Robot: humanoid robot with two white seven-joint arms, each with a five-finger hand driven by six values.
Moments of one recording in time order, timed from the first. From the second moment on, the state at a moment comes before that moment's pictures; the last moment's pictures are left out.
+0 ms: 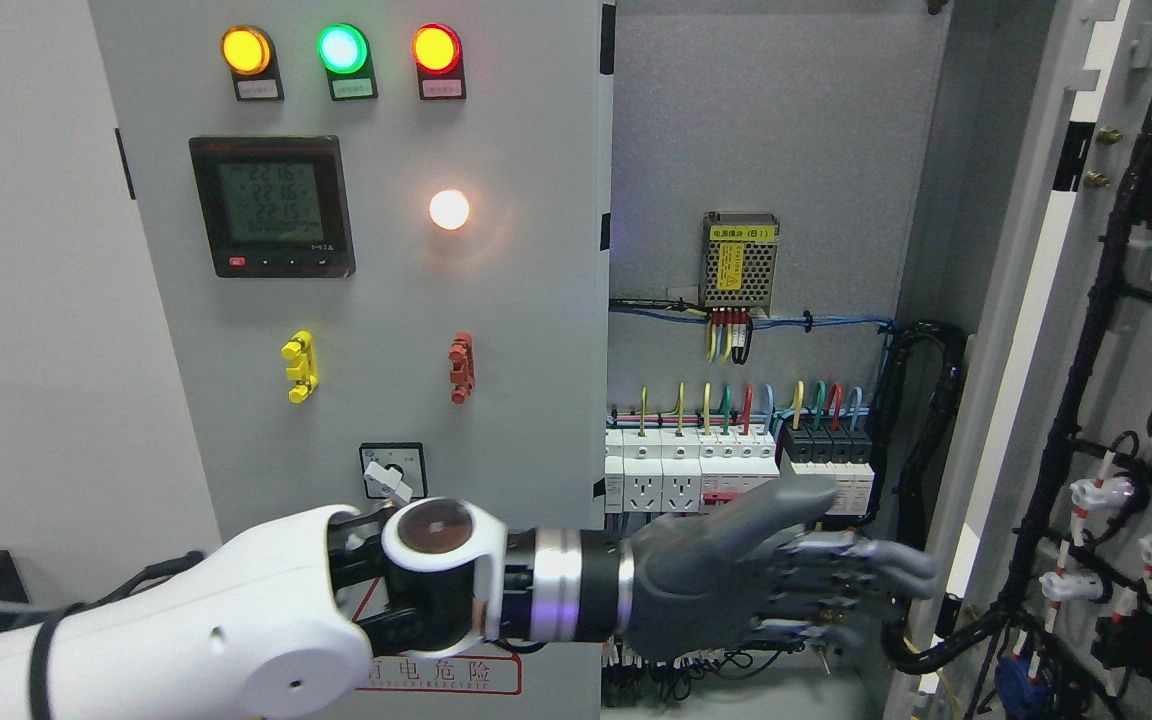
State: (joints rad) left arm -1.36 0.62 -1.42 -1.69 1.35 0.12 -0.42; right arm 0.07 0.12 0.00 -0.07 -0.04 0.03 0.01
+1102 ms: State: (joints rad) left arm -0.02 0.49 -0.77 -0.49 0.37 -0.35 -0.40; right arm 0.07 0.12 0.00 -0.07 -0.04 0.03 0.01
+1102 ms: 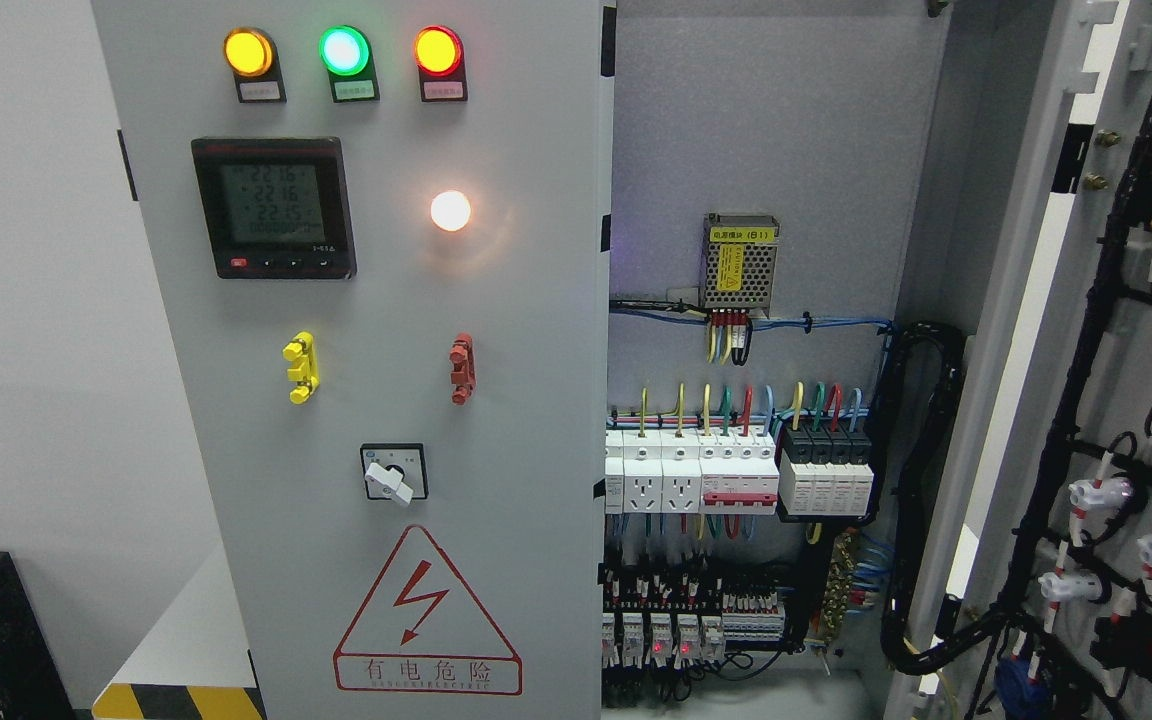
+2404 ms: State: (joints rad) left arm 0.06 0.03 0.23 -0.07 -0.28 -0.03 -0.13; right arm 0.29 0.12 0.00 -0.62 -0.04 0.02 0.01
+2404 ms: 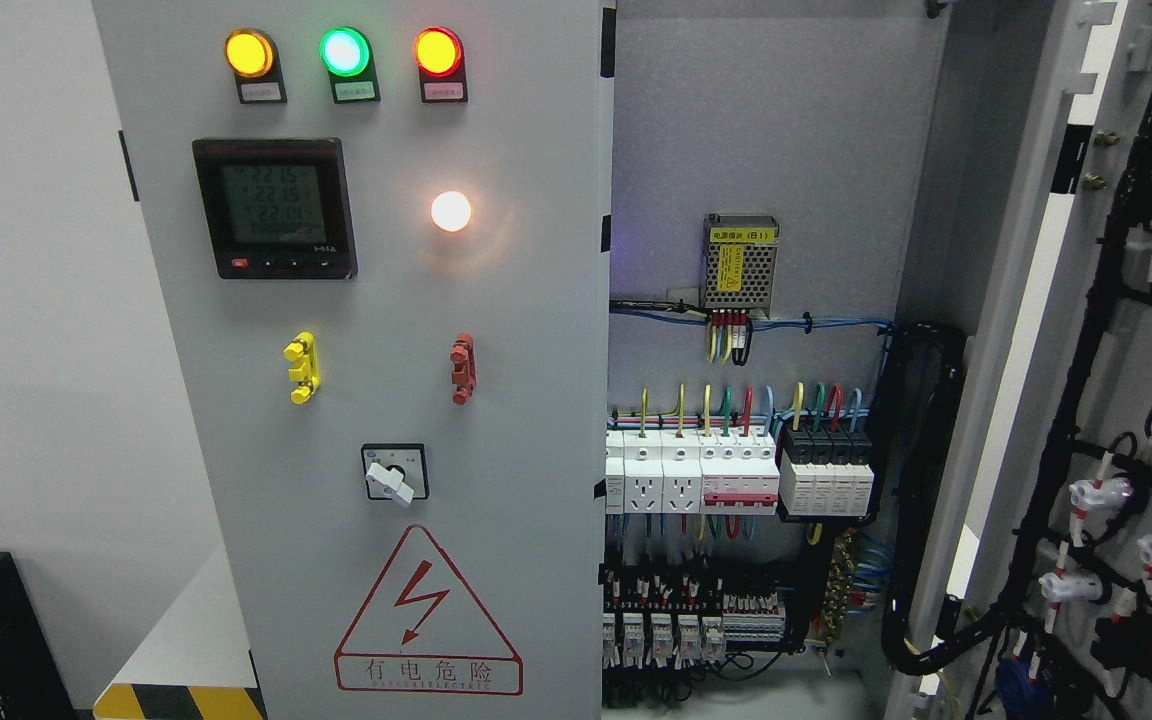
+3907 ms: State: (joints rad) left arm 0.07 -0.06 0.08 -0.06 -0.12 -0.07 -0.14; right arm 0.37 0.02 0.26 -1.97 -0.04 -0.44 0.01
